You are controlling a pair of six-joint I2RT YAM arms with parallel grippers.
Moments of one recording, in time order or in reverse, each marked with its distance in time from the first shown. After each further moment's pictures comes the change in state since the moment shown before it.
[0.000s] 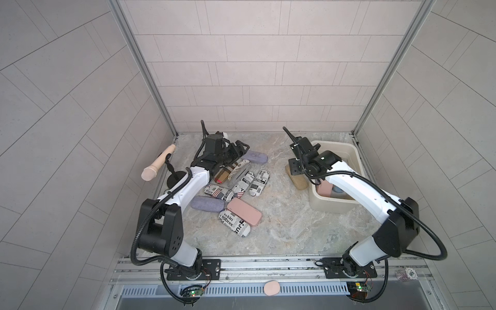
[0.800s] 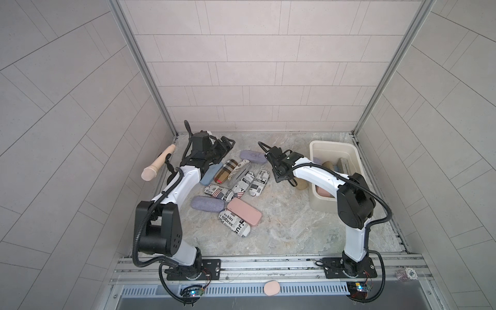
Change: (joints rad) left arm 0.133 -0.006 0.000 0.010 -0.012 -0.050; right arm 0.063 0.361 0.129 -0.038 0.125 0.064
